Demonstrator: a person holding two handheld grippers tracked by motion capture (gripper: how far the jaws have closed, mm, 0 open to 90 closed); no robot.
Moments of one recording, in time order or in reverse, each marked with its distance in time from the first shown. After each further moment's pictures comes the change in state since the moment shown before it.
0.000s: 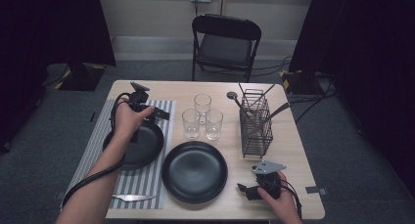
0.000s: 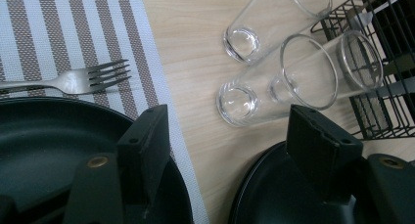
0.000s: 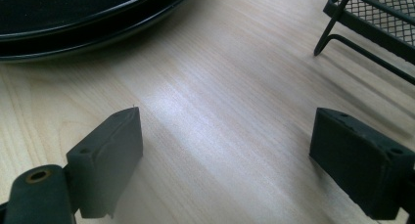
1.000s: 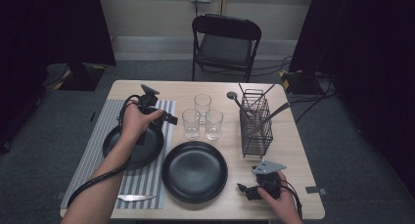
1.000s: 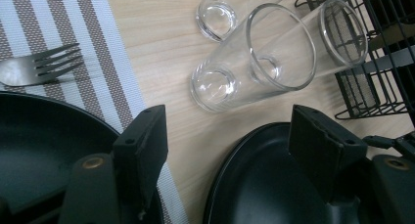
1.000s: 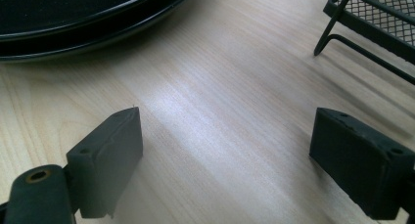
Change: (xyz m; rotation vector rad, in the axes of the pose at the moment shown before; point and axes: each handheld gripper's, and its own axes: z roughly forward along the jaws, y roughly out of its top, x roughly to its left) left arm -0.019 -0.001 0.015 0.062 -0.043 0.024; right arm 0.000 0.000 0.000 0.000 0.000 0.000
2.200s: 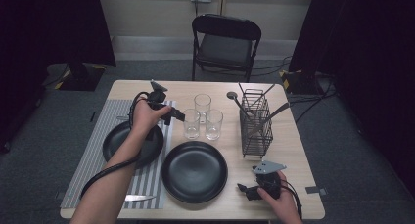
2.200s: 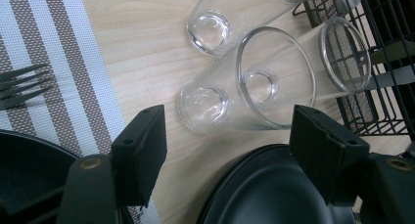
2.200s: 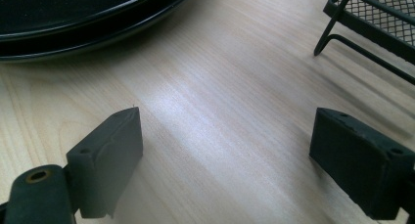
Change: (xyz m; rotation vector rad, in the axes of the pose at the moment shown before) left arm -0.005 0.019 0.025 0.023 -0.004 -0.020; right arm 0.000 0.000 0.000 0.000 0.001 0.001
